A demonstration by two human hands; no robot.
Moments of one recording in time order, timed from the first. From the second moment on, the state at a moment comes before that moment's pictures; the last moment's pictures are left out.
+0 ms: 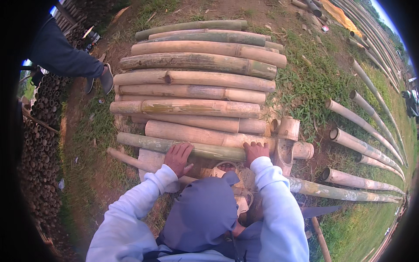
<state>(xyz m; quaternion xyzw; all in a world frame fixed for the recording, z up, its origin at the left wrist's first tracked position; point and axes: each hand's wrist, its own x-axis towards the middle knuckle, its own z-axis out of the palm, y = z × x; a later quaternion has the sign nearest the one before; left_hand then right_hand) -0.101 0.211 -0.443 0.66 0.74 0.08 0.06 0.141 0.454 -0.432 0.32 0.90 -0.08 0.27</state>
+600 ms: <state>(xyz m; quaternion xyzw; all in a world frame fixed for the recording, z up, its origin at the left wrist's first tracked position) -0.177 0.383 -0.321 0.72 0.67 0.15 -0.10 0.164 0.499 -0.270 0.39 0.91 -0.02 -0.15</state>
